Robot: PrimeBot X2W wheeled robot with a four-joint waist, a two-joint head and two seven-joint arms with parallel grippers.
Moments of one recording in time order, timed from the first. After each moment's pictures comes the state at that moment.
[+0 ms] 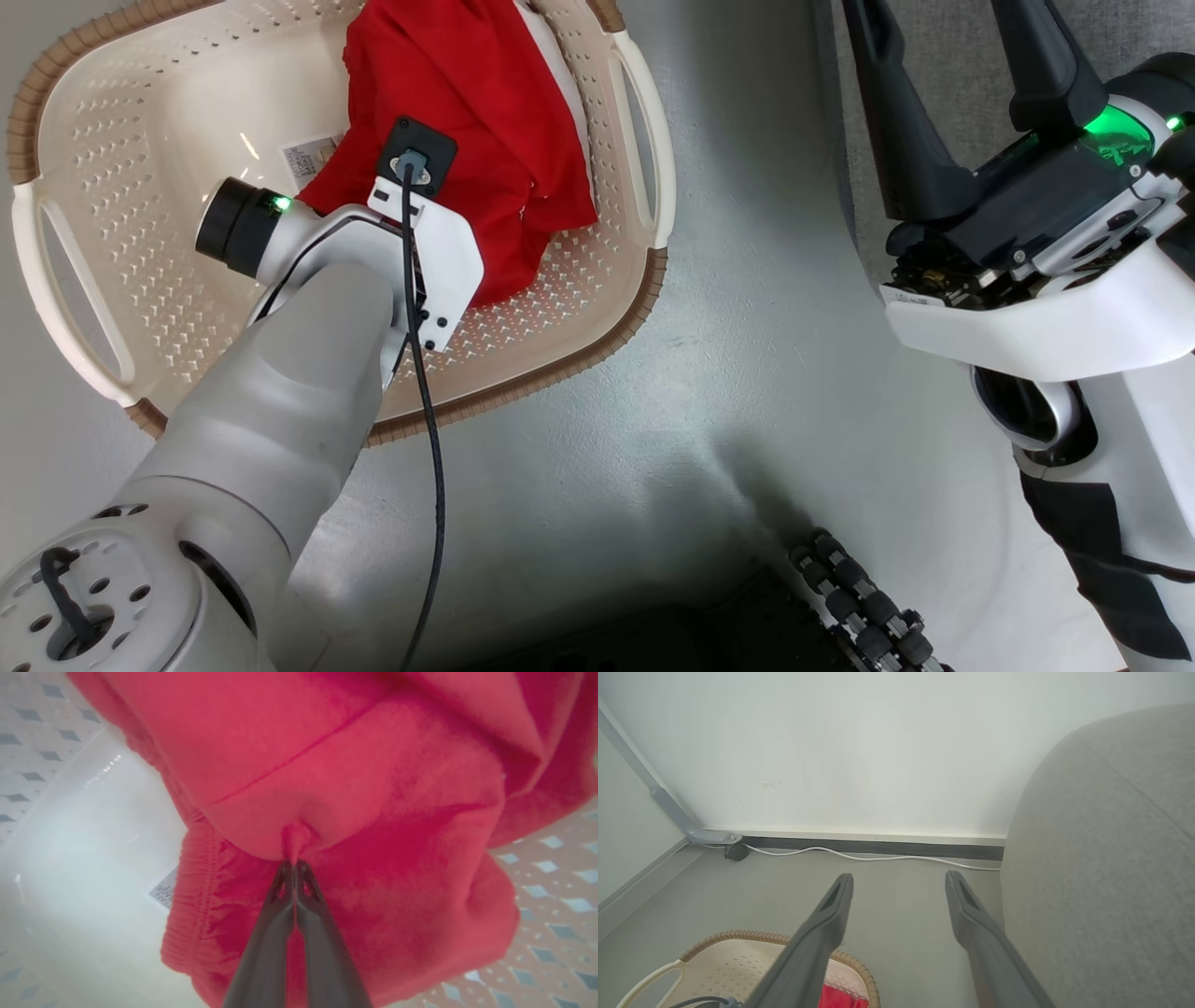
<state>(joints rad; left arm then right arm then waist) -1.16 0.05 -1.27 1.25 -0.84 0.13 0.04 -0.72 -0.23 0.40 -0.08 0.42 0.13 -0.26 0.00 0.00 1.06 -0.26</state>
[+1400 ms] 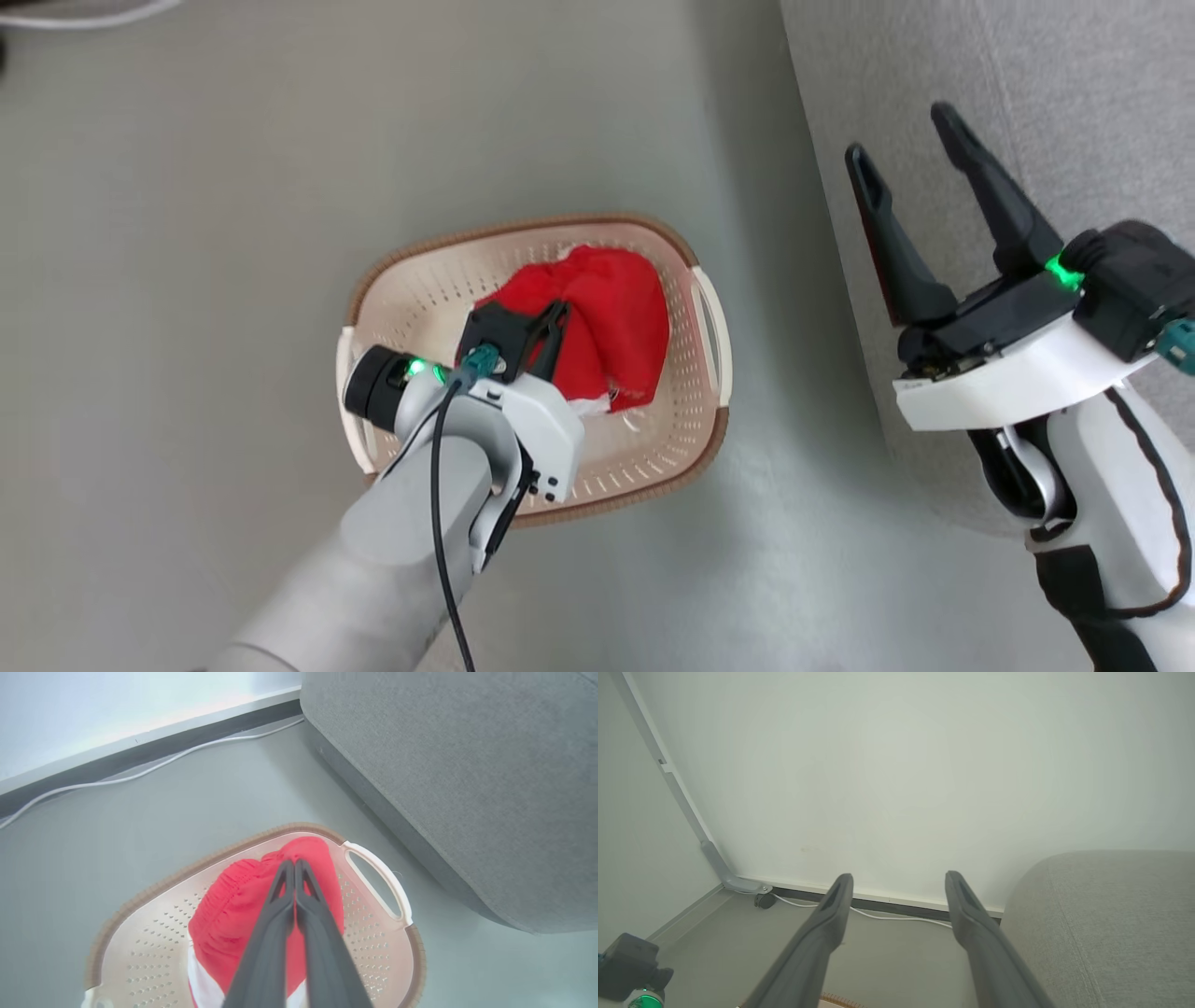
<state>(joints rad) -0.80 0.04 -1.01 0.89 -0.74 0.14 -0.25 -0.56 -0.28 0.39 0.11 0.41 0.13 -0.26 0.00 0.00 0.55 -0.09</state>
